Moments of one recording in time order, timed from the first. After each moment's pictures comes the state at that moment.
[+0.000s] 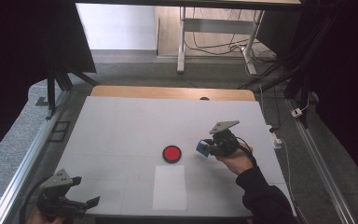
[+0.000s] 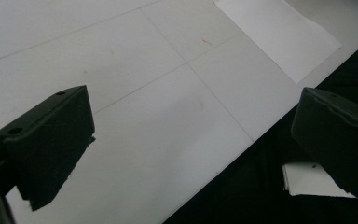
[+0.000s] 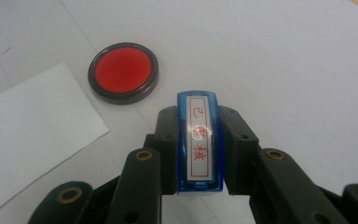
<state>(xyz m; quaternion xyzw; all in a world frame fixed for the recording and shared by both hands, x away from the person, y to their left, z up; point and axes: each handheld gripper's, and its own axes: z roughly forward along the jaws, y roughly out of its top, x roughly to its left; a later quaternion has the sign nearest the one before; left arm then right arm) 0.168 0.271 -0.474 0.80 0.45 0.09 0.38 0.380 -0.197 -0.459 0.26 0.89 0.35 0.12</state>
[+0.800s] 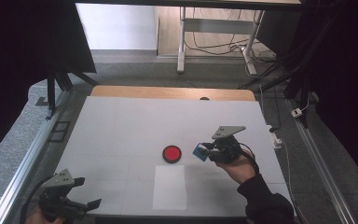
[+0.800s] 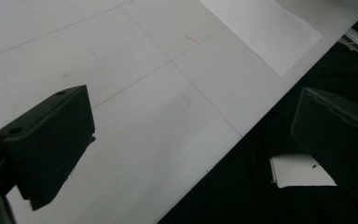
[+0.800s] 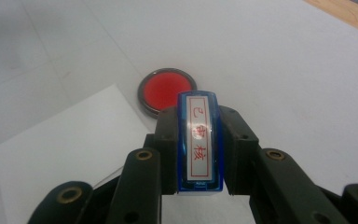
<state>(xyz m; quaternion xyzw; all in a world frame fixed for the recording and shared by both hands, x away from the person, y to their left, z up) 0.171 0.270 -0.476 0.81 0.43 0.06 0.39 0.345 -0.195 -0.437 0.25 0.88 0.40 0.11</state>
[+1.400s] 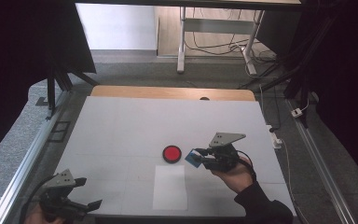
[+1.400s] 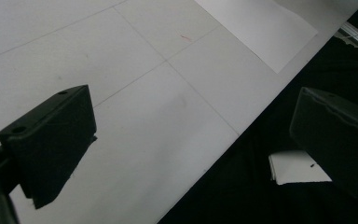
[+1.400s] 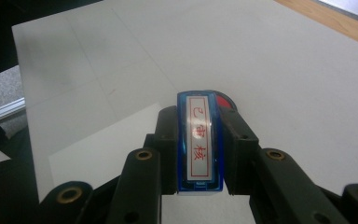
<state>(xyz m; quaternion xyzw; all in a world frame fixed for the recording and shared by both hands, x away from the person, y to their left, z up) 0.172 0.268 -0.476 0.82 0.42 0.06 0.39 0.314 -0.181 -0.426 0.22 0.87 0.44 0.09</state>
